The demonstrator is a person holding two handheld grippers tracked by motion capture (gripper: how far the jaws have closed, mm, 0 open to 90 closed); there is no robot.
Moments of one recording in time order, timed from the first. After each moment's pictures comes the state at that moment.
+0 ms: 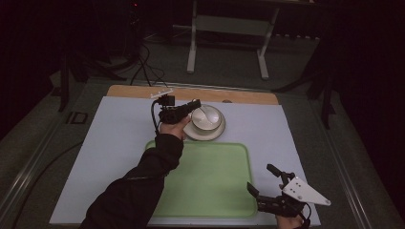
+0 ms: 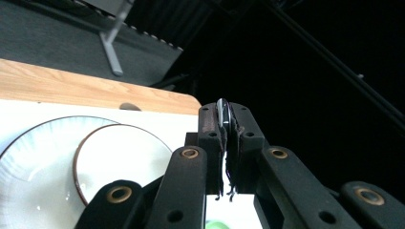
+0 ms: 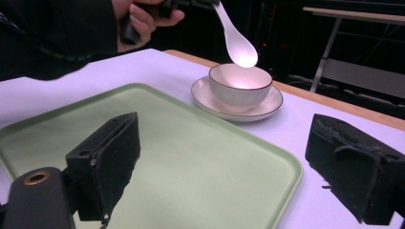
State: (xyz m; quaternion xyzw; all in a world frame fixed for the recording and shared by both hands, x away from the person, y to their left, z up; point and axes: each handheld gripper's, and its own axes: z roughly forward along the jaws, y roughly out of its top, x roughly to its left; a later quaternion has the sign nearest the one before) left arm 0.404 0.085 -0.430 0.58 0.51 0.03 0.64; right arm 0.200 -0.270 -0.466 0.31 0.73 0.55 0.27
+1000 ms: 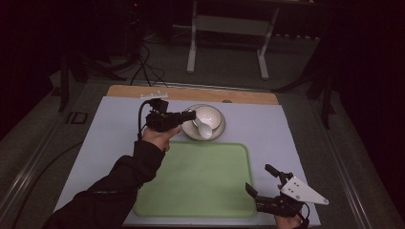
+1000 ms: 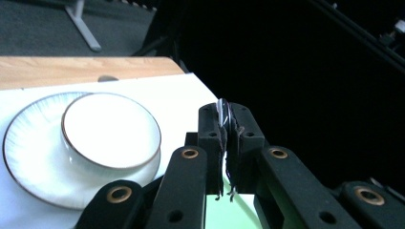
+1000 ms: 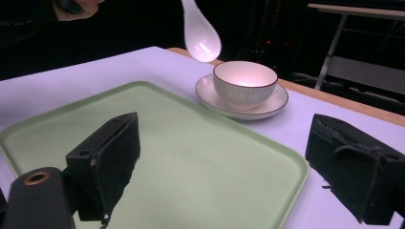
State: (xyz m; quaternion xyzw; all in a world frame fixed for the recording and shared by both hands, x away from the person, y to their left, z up) left arm 0.355 0.108 -0.394 0.69 0.43 0.01 0.59; right arm 0.200 -0.268 -0.467 0.30 0.73 0.55 0.26
